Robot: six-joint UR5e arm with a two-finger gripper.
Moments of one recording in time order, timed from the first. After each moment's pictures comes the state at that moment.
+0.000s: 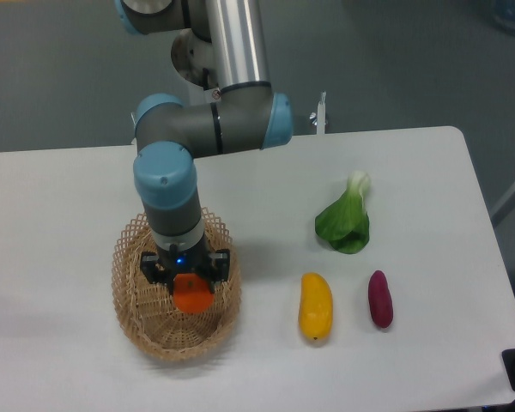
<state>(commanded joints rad) 2.12 -2.00 -1.70 -0.87 1.57 0.15</state>
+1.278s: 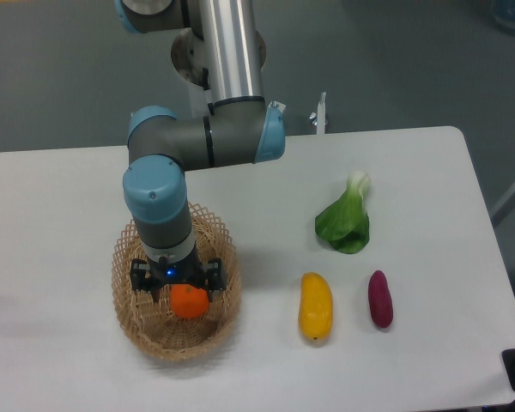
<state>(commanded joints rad) 2.12 -1.99 -1.64 -0.87 1.57 0.16</state>
